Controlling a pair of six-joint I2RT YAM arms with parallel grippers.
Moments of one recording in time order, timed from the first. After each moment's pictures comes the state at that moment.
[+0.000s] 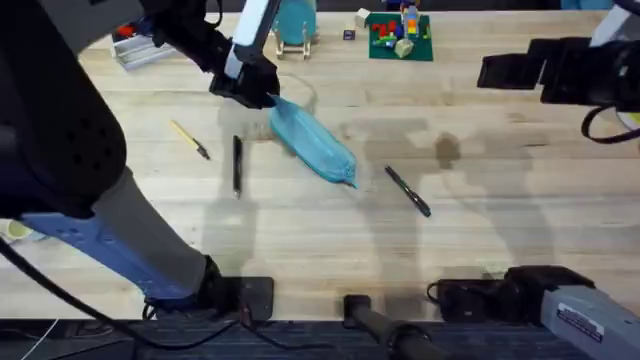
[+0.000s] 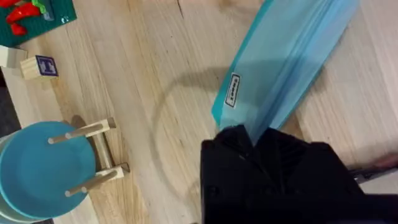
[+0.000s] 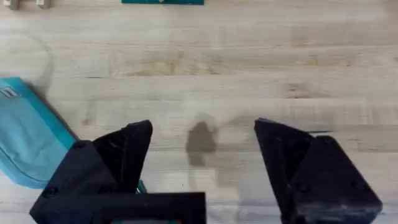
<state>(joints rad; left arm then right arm) 0.04 1.89 1.49 -1.10 0.59 1.97 0.00 1.04 1.06 -0.84 -0.03 0.07</state>
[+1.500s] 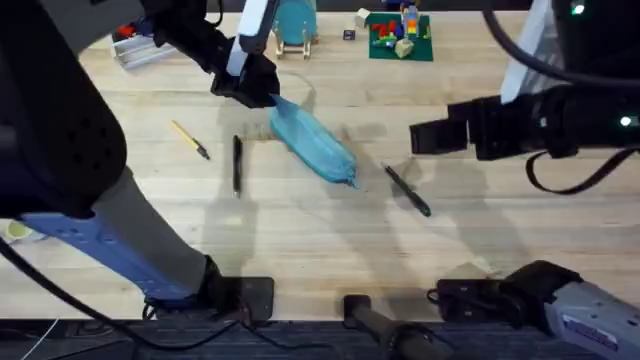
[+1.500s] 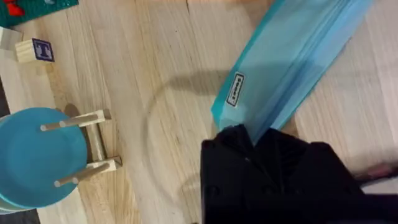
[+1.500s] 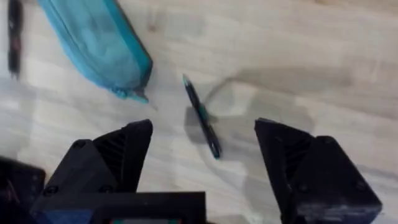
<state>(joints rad) 0.04 1.89 1.49 -1.09 0.59 1.88 0.43 1.04 1.06 -1.06 0.00 0.27</state>
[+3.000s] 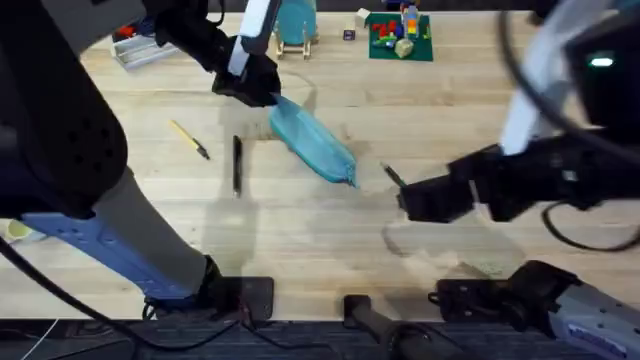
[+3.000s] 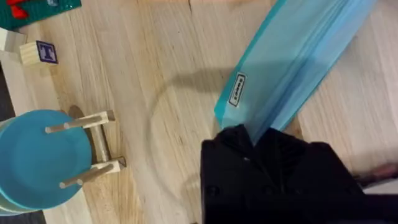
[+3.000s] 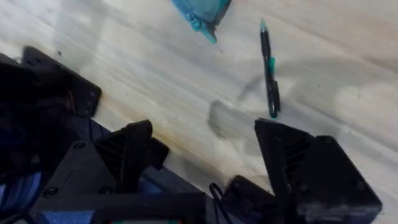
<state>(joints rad) 0.03 1.89 1.49 -1.08 0.58 1.88 0.60 0.93 1.06 -1.22 -0.21 0.28</state>
